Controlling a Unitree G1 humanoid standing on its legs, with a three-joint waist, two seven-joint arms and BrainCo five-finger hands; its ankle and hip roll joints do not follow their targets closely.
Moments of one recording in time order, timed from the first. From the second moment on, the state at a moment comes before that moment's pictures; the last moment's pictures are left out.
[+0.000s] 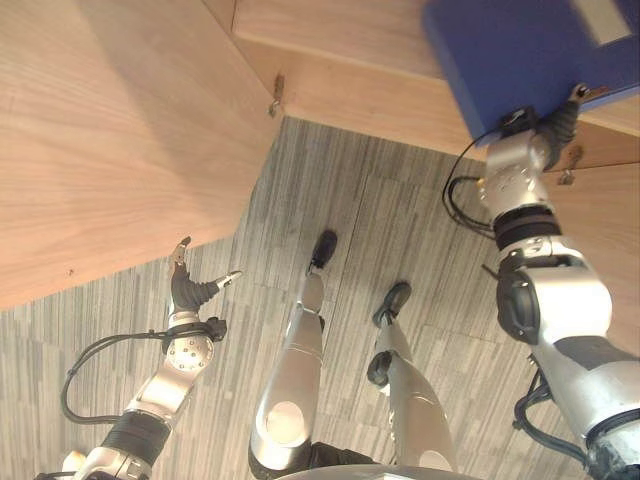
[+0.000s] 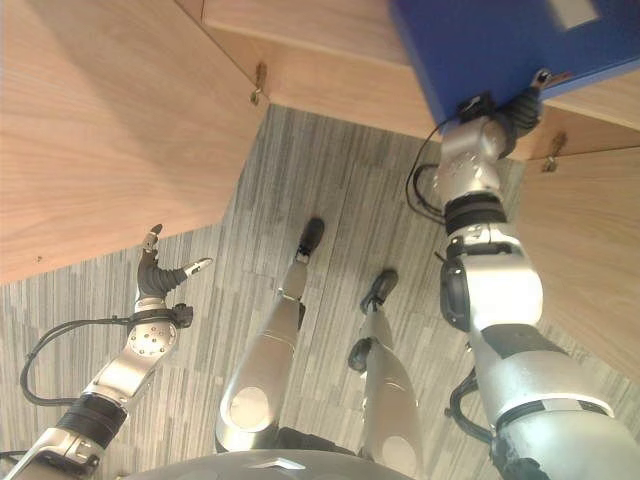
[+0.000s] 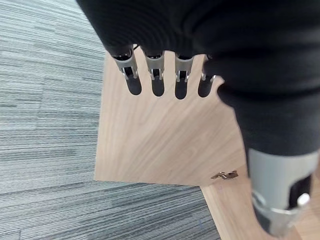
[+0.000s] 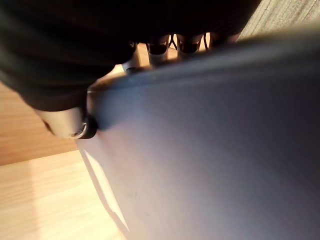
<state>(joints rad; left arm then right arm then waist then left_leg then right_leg) -0.09 0.50 -0.28 0.27 -0.11 -0.11 0.42 -1.24 -0.33 -0.11 1.01 0.97 -0.34 -0.59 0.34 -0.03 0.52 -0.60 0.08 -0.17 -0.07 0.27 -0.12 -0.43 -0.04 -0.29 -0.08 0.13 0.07</state>
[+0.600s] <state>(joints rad) -0.13 0.50 -0.32 0.29 -0.05 -0.11 0.45 -1.31 -0.47 -0.11 1.07 1.03 -0.36 -0.78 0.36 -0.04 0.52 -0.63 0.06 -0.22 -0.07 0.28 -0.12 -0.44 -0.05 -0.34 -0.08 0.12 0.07</state>
